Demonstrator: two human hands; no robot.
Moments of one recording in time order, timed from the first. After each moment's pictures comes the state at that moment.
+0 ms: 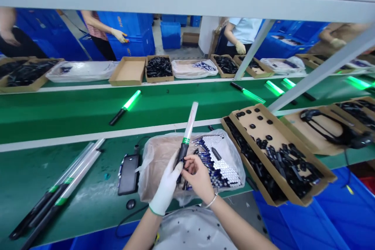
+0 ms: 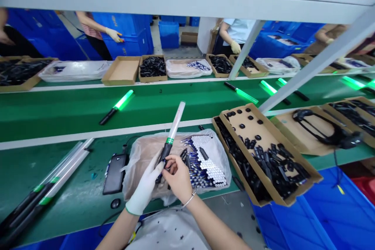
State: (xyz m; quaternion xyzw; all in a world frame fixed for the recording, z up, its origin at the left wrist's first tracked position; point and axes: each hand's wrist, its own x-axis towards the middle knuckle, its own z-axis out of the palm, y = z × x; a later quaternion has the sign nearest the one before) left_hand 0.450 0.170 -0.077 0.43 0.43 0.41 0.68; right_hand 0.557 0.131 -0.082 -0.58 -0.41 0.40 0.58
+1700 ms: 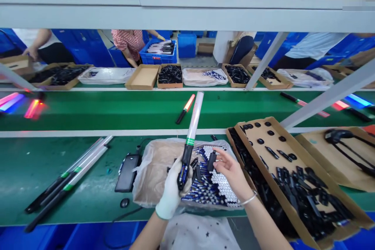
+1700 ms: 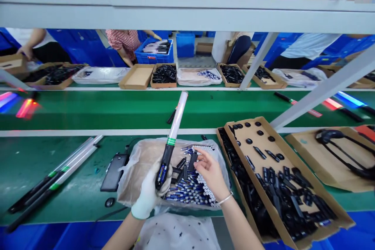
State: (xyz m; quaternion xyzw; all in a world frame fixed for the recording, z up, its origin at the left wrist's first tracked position) left_hand 0.502 0.154 -0.054 0.24 0.40 0.40 0.79; right_hand 0.698 0.125 -0.066 -0.55 -0.41 0.47 0.56
